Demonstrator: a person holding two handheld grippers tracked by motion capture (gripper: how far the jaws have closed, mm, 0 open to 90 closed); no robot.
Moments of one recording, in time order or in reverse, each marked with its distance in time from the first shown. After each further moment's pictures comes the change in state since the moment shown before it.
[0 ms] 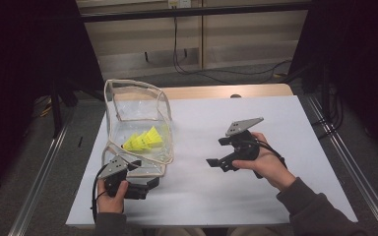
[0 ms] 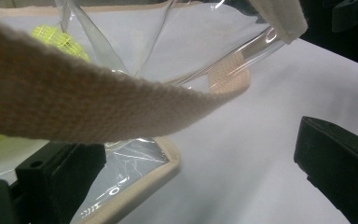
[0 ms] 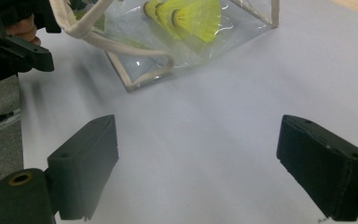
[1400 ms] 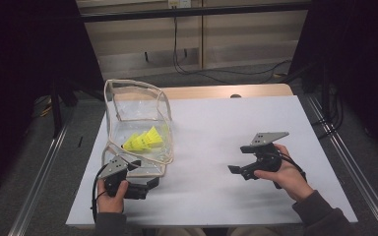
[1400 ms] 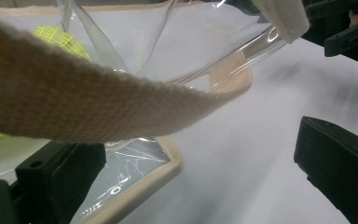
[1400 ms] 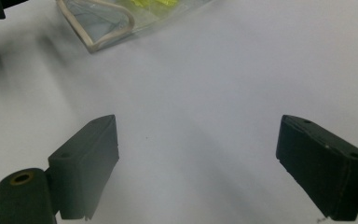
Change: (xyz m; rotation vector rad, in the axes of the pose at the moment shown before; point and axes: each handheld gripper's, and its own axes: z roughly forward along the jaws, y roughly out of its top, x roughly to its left) left arm 0.000 0.000 0.000 -0.001 0.004 -0.001; right arm -0.022 -0.063 -0.026 -0.021 -0.085 0.050
